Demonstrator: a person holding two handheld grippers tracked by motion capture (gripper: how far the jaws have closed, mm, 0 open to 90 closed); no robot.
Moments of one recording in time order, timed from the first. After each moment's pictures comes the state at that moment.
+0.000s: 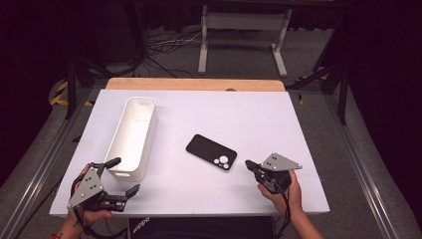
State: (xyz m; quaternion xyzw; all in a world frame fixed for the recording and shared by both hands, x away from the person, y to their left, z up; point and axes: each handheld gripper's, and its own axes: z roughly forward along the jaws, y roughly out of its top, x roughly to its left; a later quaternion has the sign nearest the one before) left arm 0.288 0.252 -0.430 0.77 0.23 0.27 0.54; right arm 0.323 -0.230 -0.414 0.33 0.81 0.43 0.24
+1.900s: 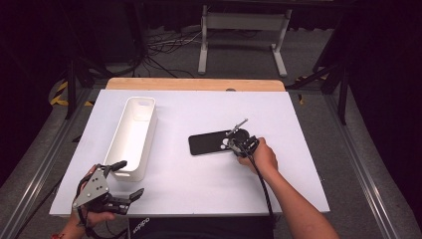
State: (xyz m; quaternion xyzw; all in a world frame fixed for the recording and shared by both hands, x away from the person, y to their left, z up) left arm 0.289 0.243 -0.432 0.79 0.21 0.24 0.53; right arm 0.449 -0.170 -0.427 0.40 0.89 0.15 0.16
